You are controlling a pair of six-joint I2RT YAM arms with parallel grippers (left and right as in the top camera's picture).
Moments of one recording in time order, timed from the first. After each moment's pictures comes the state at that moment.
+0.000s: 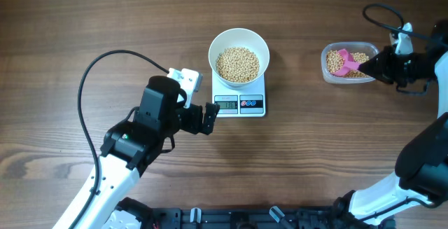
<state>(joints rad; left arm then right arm) -0.45 1.07 0.80 -0.54 0.15 -0.19 -0.46 1.83 1.47 -1.11 -0.65 -0.16</state>
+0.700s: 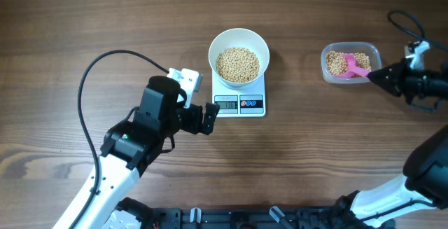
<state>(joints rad) -0.45 1.07 0.80 -0.54 0.15 -0.19 -0.63 1.83 1.35 -1.07 -0.83 -0.18</state>
